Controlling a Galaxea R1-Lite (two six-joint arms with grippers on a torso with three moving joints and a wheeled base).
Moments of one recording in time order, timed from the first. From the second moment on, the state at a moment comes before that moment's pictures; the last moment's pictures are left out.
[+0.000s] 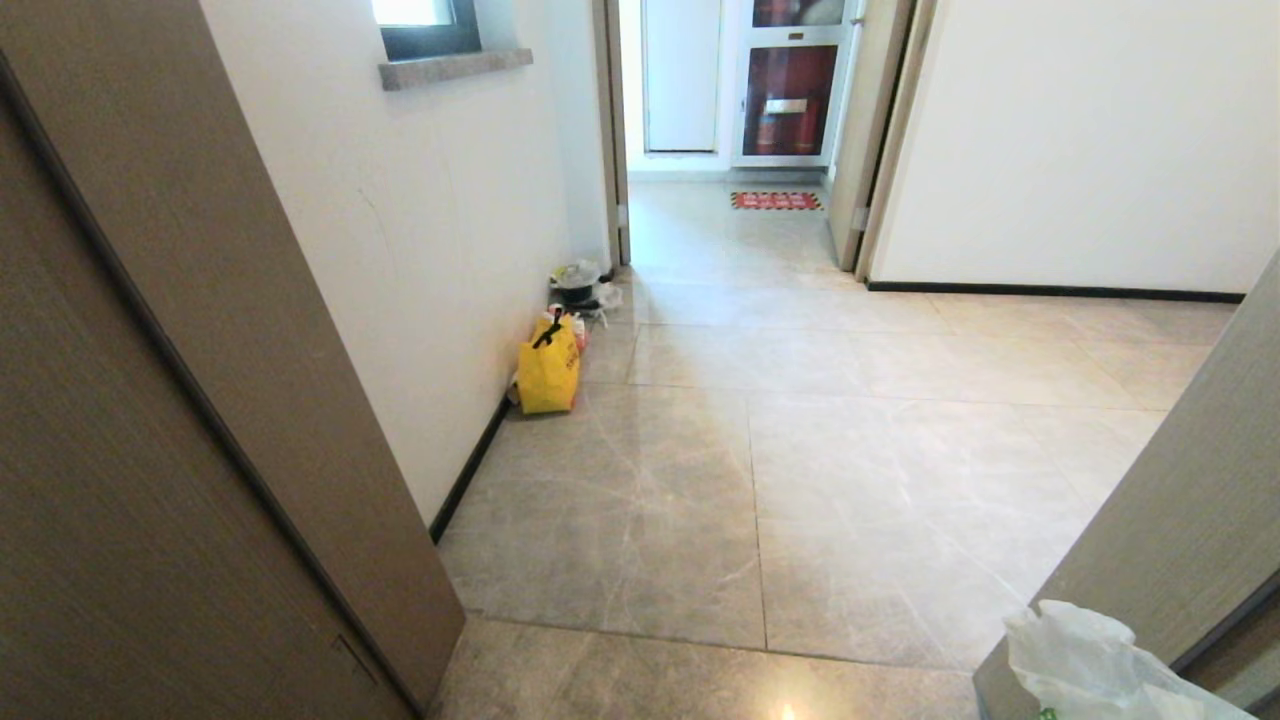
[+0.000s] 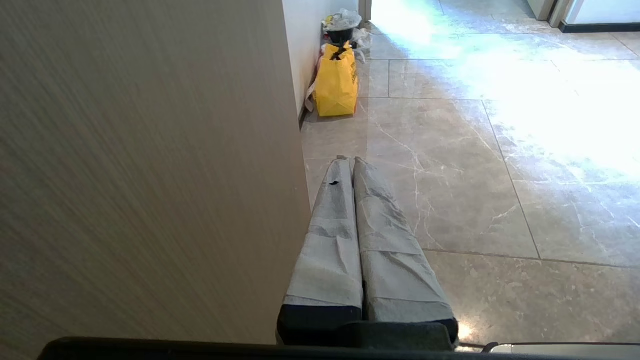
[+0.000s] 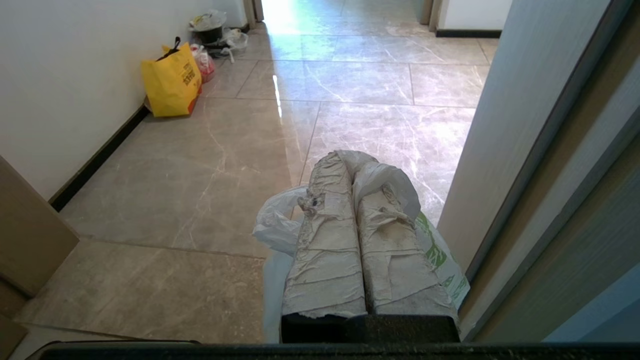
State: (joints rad) left arm 0.00 0.00 0.00 0.01 -0.01 0.06; right arm 0.00 0.00 0.00 0.00 0.00 -0.01
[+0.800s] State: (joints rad) left arm 0.00 0.00 0.00 0.01 -0.01 0.06; right arm 0.00 0.00 0.00 0.00 0.00 -0.01
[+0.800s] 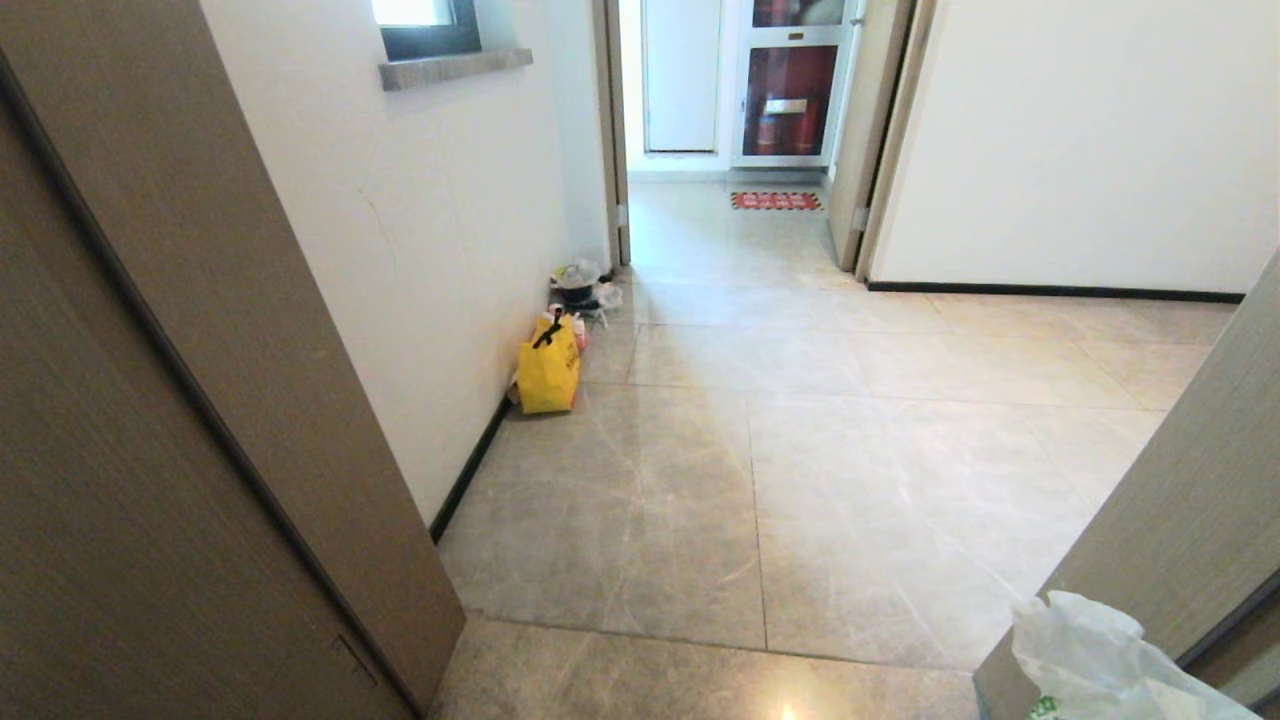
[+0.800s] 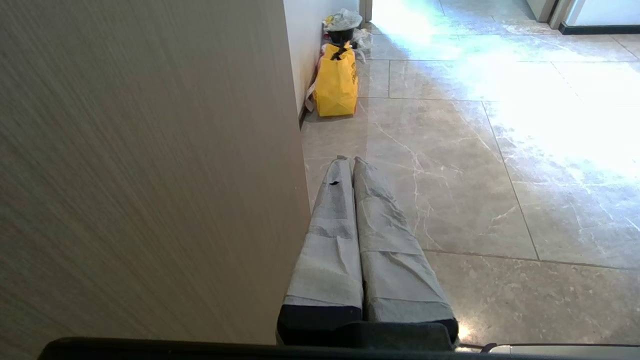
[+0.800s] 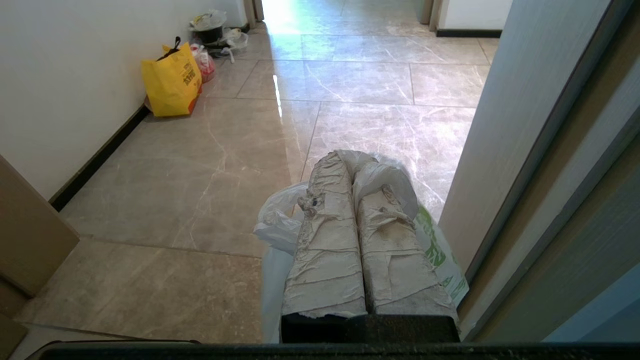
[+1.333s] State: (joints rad) left arm 0.00 0.00 0.00 0.01 0.00 0.01; right arm 0.00 0.00 0.00 0.00 0.00 -0.01
